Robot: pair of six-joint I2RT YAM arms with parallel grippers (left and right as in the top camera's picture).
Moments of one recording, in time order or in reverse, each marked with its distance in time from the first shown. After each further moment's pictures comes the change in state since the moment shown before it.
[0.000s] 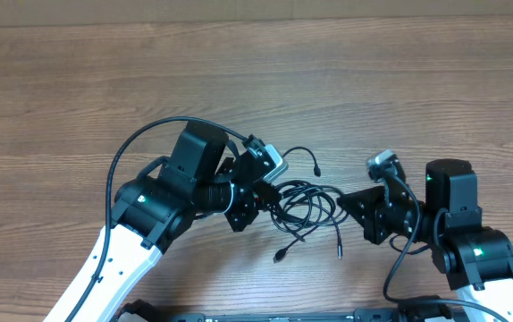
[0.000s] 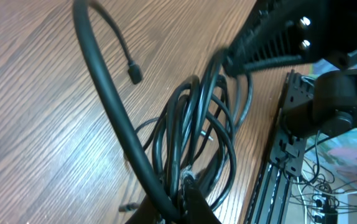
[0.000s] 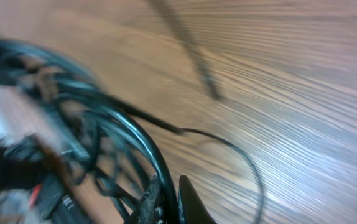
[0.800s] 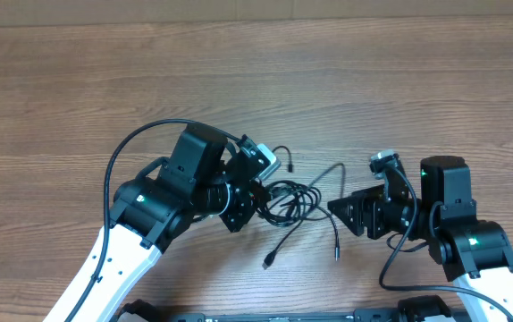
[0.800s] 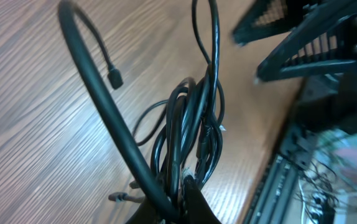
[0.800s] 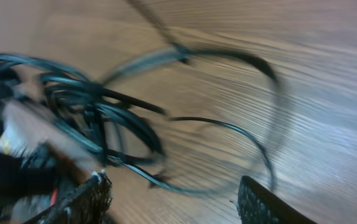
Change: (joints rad) left arm 0.005 0.000 0.002 -0.061 -0.077 -0.035; right arm -0.001 0.051 0.000 -0.023 -0.039 0.063
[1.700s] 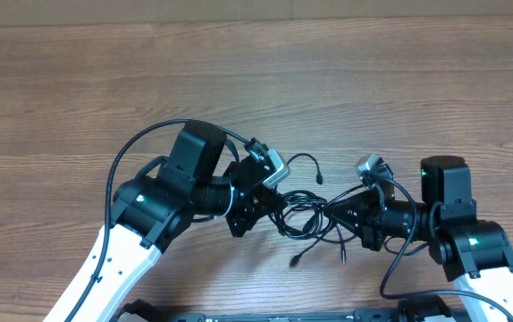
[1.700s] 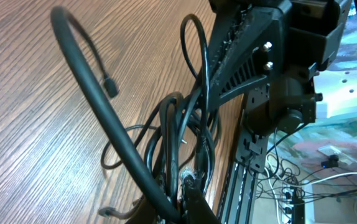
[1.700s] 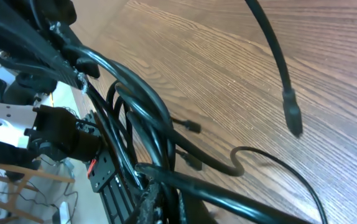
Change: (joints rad) left arm 0.001 0.000 0.001 0.053 0.227 0.046; right arm 0.000 0.000 0.000 0.002 -0.248 -0.203
